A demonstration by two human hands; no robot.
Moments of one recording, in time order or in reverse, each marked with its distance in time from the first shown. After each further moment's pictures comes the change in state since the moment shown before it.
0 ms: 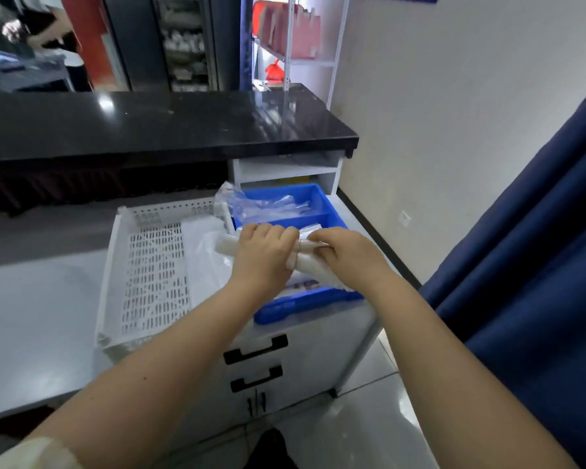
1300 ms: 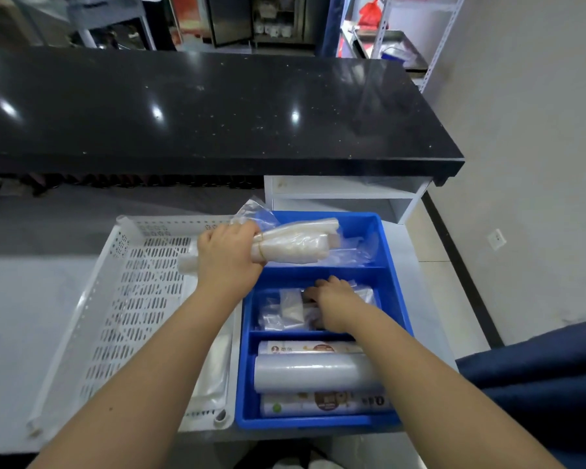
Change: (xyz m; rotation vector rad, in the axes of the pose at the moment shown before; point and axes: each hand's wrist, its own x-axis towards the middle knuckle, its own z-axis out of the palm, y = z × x) left_hand 0.090 -0.126 0.106 0.068 -0.286 -0.636; right_hand 0.197 0.113 0.140 -0.267 -0.676 -0.228
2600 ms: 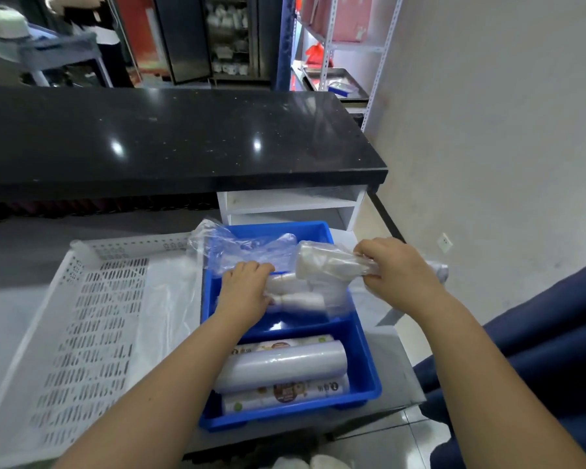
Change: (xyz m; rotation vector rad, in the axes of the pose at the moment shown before) left_hand -0.027 0.063 0.058 -0.025 -0.274 0.193; right_hand -0.152 0.059 -0.102 0.039 0.559 0.160
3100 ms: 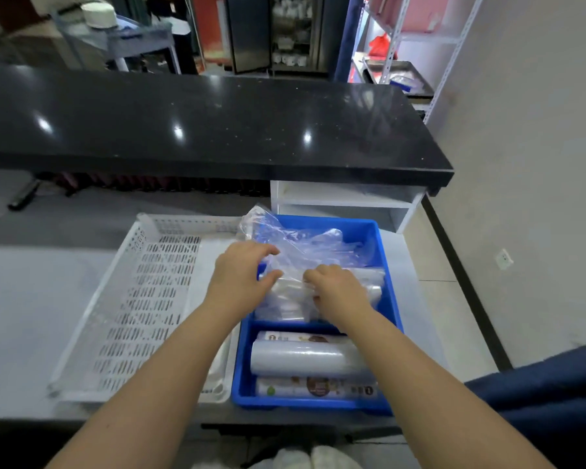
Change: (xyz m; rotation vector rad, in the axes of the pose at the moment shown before) left_hand -0.050 -0.039 -0.062 -0.246 0.272 -0.071; right_hand 0.044 -0.086 0.127 -0.053 -0.193 -0.235
